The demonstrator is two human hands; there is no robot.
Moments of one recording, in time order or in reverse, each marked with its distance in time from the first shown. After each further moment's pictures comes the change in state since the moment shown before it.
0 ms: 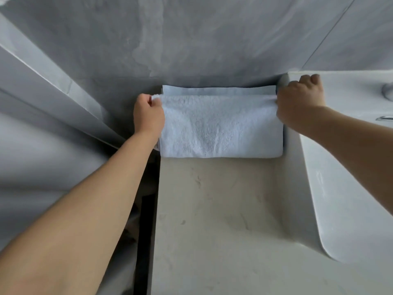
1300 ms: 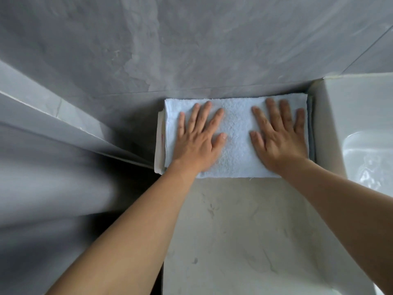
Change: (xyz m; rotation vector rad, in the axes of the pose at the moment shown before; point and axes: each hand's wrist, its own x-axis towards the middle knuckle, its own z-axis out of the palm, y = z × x) left_hand 0.005 -0.032 0.086 0.980 -0.395 0.671; right_hand 0.004 -0.087 0.083 0.539 -0.006 -0.097
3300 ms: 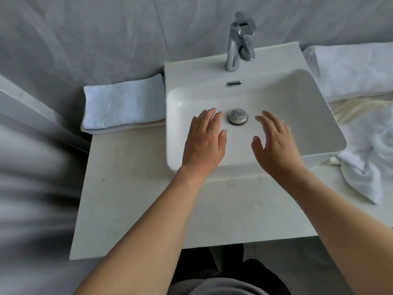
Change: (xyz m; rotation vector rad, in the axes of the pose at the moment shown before) left_hand -0.189 0.443 -0.055 -0.327 0.409 0.181; right_hand -0.358 0.290 -0.104 0.472 0.411 0.075
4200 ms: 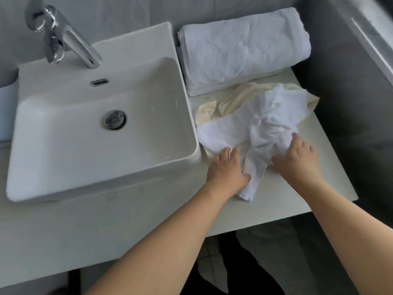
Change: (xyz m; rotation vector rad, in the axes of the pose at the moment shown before) left_hand 0.049 0.322 0.275 -0.048 -0.794 -0.216; right_hand -0.048 0.397 -0.136 -0.223 -0.348 0.715
